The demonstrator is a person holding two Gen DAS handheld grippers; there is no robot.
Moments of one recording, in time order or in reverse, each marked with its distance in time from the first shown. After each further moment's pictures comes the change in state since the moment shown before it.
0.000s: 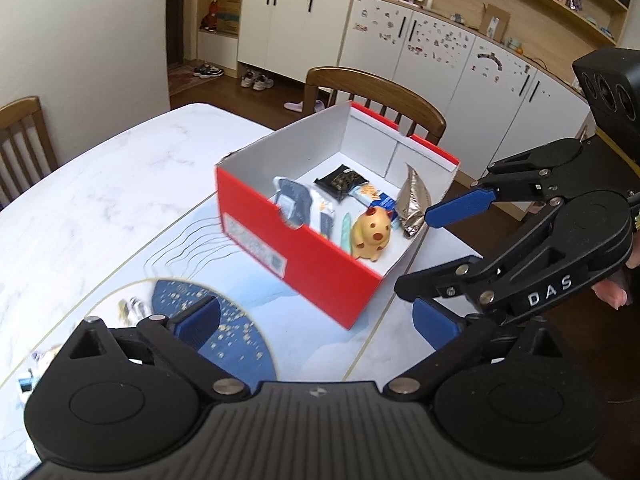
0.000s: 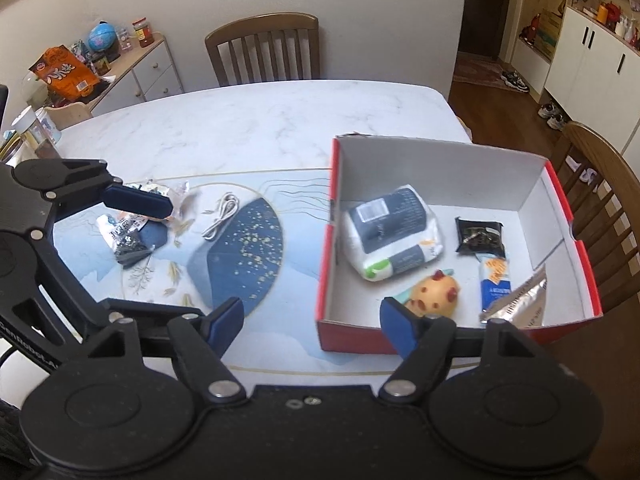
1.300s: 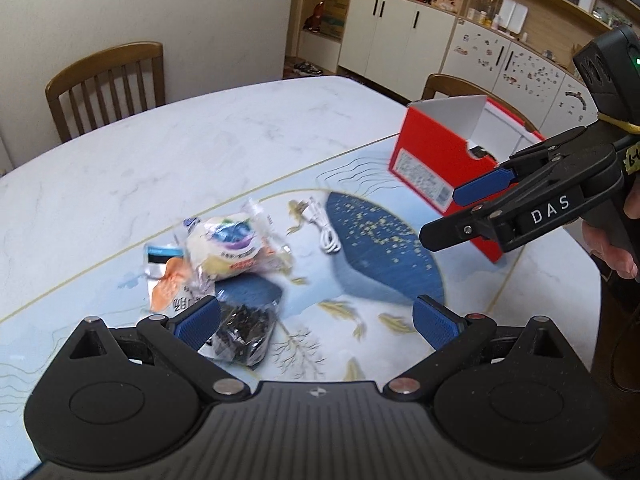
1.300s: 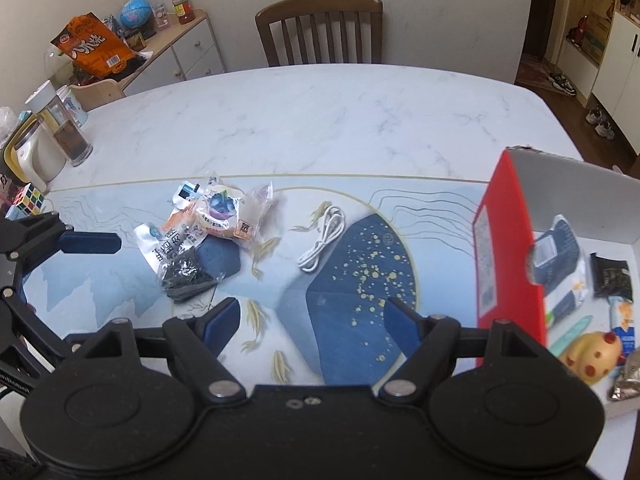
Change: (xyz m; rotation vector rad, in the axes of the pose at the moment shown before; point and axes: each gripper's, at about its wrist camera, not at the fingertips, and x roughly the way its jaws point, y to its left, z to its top) left arm -0.043 0.128 -0.118 -0.161 -0.038 0.184; right arm 0.105 0.099 0.045 0.054 -0.009 0.029
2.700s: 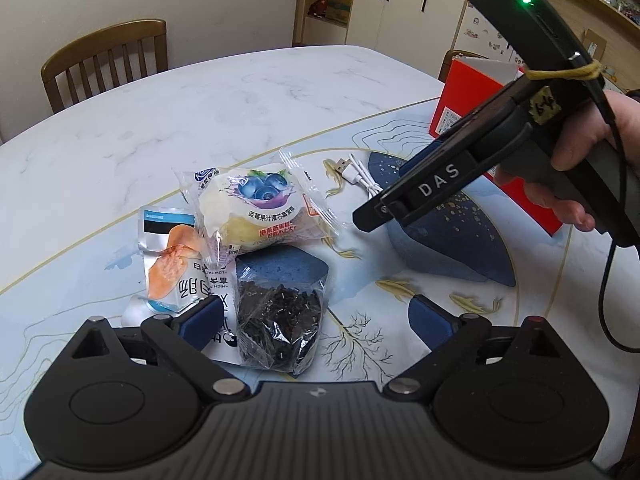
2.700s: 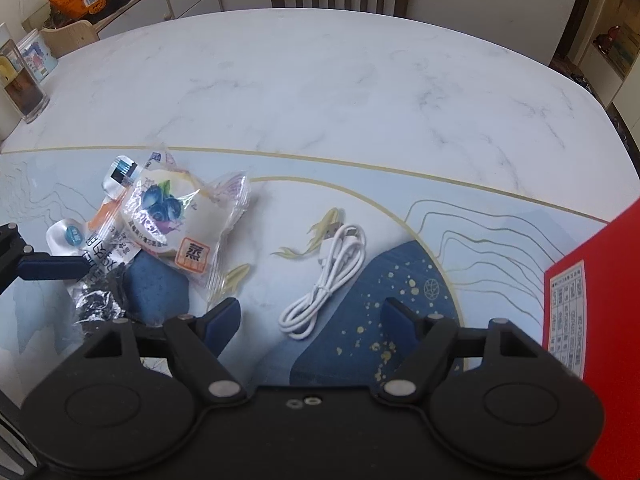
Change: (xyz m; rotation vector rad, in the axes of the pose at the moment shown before) left arm 0.065 0.034 -0.021 0.033 0.037 -0.010; right arm 0.122 0.003 0.042 -0.016 0.090 -0.113
